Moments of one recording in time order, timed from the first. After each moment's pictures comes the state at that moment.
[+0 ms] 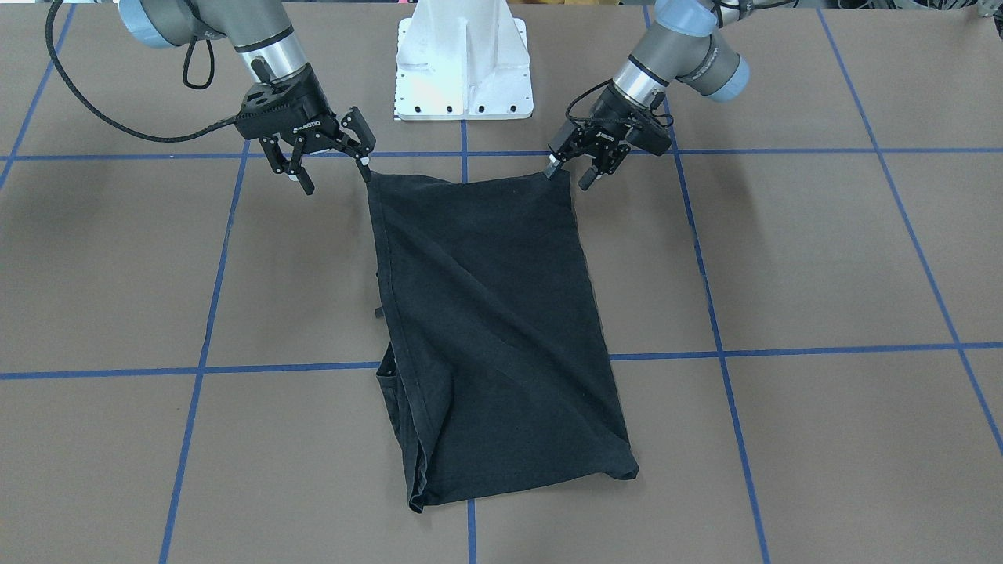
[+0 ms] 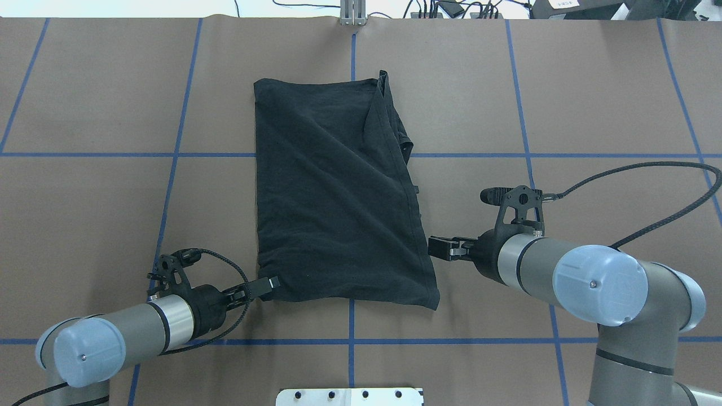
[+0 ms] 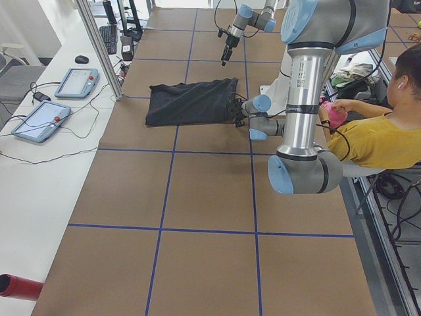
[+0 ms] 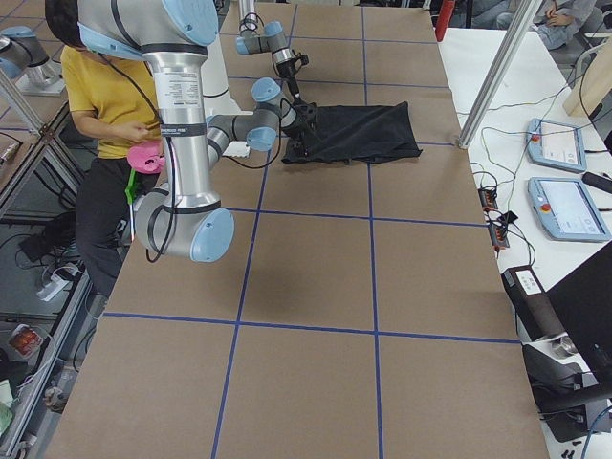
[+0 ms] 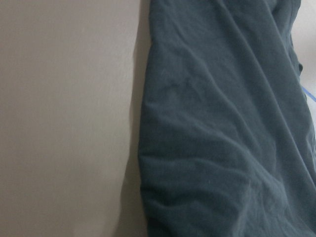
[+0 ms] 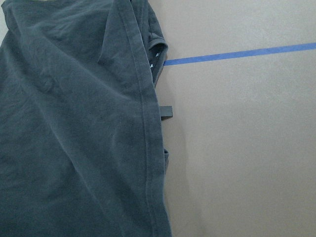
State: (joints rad) left arm -0.18 -1.70 -1.80 -2.62 -1.33 -1.71; right arm 0.34 -1.42 2.10 -1.15 1.46 1.35
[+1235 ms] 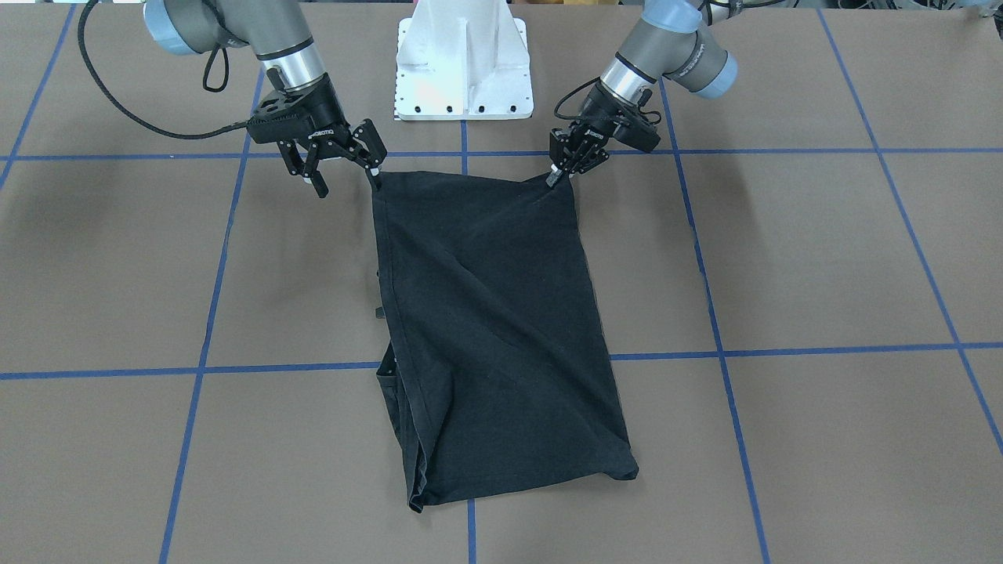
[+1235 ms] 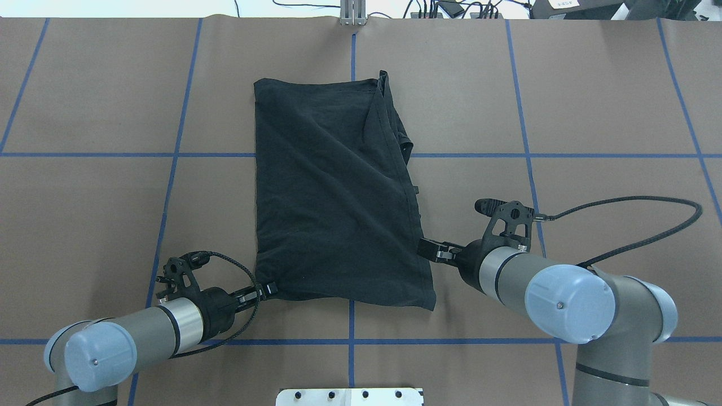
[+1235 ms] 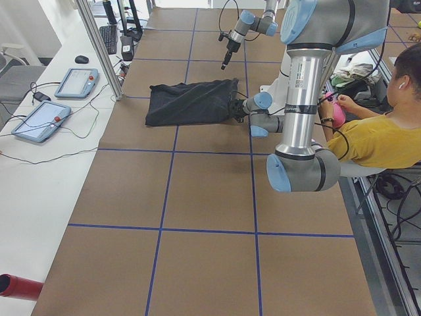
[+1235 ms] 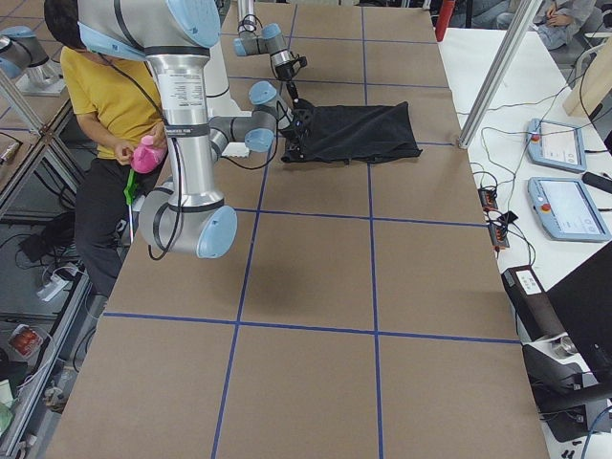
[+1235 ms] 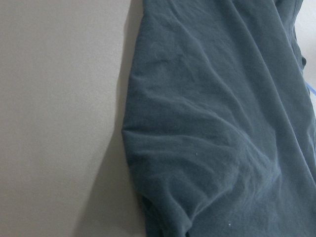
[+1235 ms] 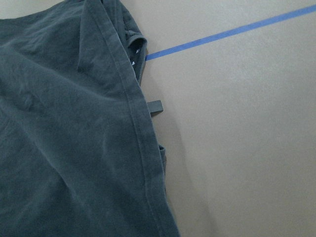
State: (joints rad) left arm -0.17 -1.71 -1.80 -2.59 -1.32 -1.71; right arm 0.27 -1.37 2.02 -1.16 1.35 1.64
